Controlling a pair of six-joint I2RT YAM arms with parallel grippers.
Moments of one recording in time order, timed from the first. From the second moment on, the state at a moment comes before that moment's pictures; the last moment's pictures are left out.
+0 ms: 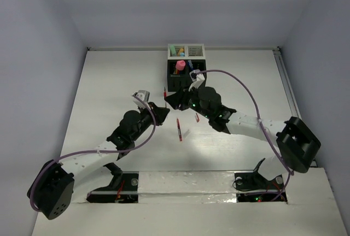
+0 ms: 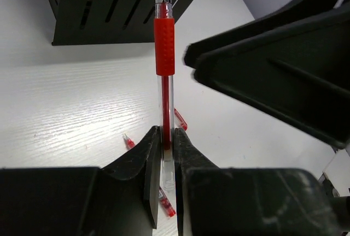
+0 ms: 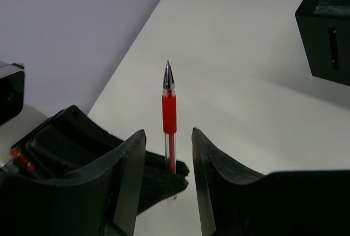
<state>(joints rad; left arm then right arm) -0.67 0.97 0.32 0.51 -0.04 -0.57 0.85 1.51 0.88 0.52 0.02 0.63</state>
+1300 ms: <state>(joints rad) -0.67 0.95 0.32 0.51 0.04 -0.55 0.70 1.61 0.83 -0.03 -0.06 0.59</state>
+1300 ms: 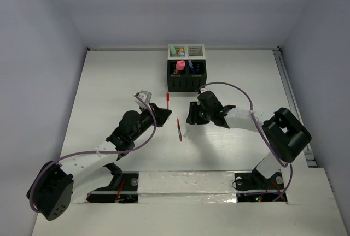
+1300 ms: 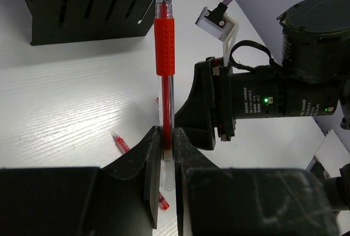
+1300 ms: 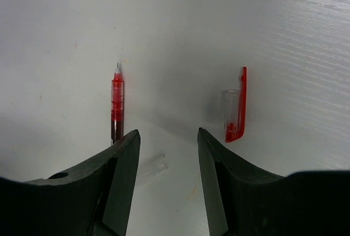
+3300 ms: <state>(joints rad) -0.67 0.95 0.32 0.51 0.04 -0.54 0.63 1.76 1.00 -0.15 0.22 0.52</state>
